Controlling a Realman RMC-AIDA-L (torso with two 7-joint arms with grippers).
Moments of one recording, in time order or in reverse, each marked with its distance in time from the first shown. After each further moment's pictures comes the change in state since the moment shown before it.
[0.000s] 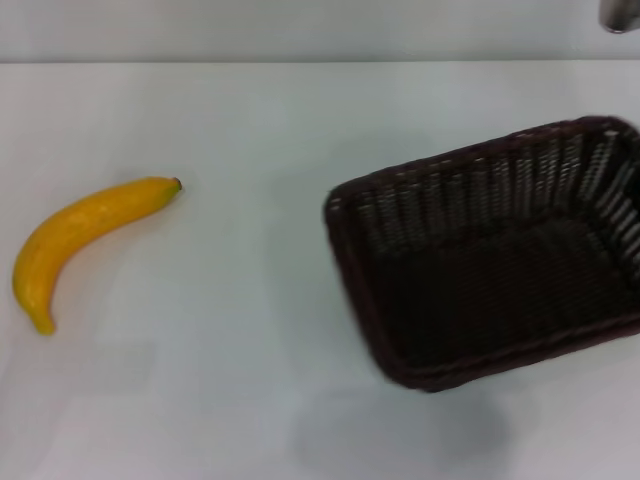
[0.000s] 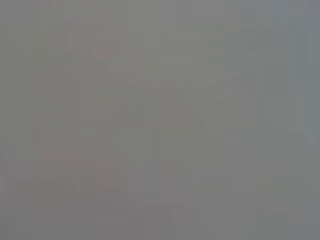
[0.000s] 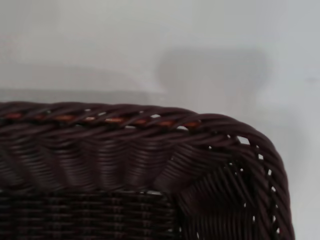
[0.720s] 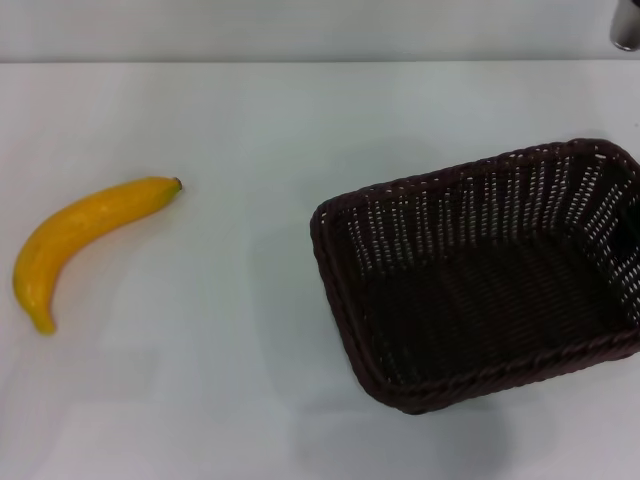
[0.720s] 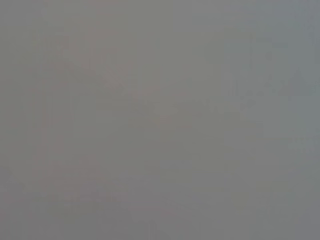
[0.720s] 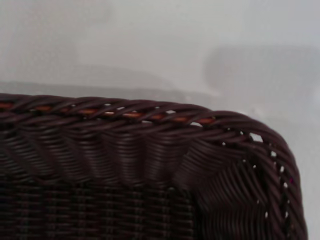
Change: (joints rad) left arm 0.003 -0.004 0.000 0.002 -0.007 -0.039 -0.001; right arm -0.053 0.001 0.074 -0.019 0.113 0.026 -0.096
